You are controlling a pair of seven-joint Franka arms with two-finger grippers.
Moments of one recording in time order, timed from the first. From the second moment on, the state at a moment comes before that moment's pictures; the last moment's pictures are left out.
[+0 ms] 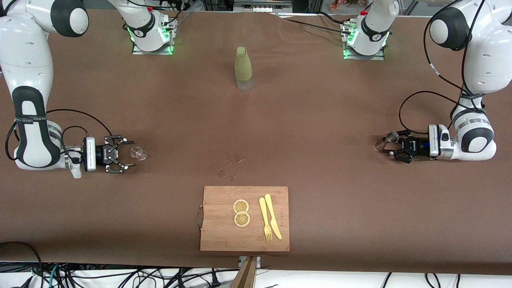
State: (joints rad) left arm 0.27 0.94 0.23 -1.61 -1.08 1.40 2.71; right arm -0.18 0.91 -0.15 -1.51 0.96 1.59 -2.31
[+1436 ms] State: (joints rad) left arm 0.27 0.94 0.23 -1.59 -1.09 1.36 2.73; right arm -0.17 1.00 -0.14 -1.53 1.14 1.54 -2.43
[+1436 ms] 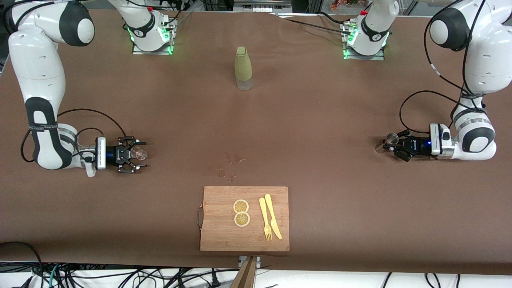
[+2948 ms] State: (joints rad) left arm -0.43 0.97 0.17 -1.36 -1.56 1.78 2.20; right arm -0.14 1.02 -0.08 -1.54 1.19 1.53 -2.42
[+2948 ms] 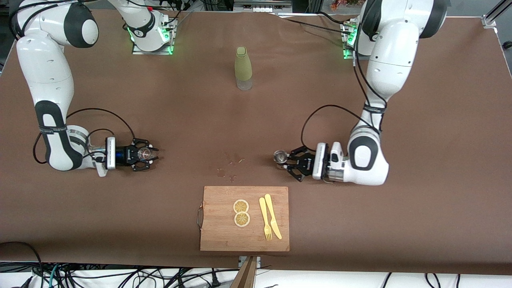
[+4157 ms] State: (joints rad) left arm -0.77 1.15 0.24 -1.12 -1.74 2.22 1.97; right arm -0.06 1.02 0.18 -1.52 1.19 1.71 -2.14
